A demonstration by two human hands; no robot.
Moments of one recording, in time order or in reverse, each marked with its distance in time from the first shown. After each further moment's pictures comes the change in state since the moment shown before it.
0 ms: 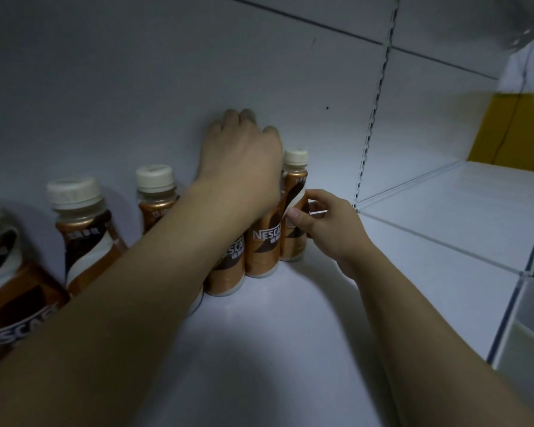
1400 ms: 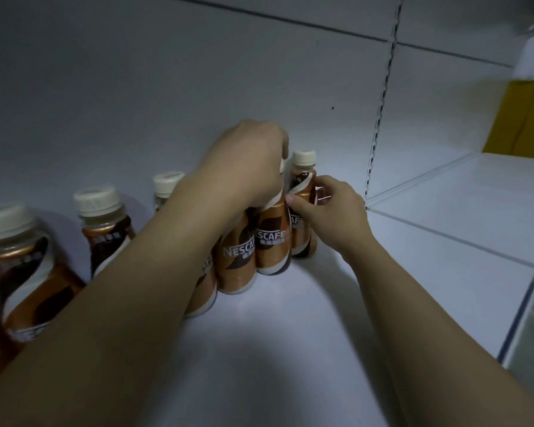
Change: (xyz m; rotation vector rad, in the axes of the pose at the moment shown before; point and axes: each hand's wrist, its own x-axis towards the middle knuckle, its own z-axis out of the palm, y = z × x) left_hand 0.003 -0.007 -0.018 -0.435 -0.191 -0.075; right_hand 0.005 -0.015 0.006 -0.226 0.152 -0.132
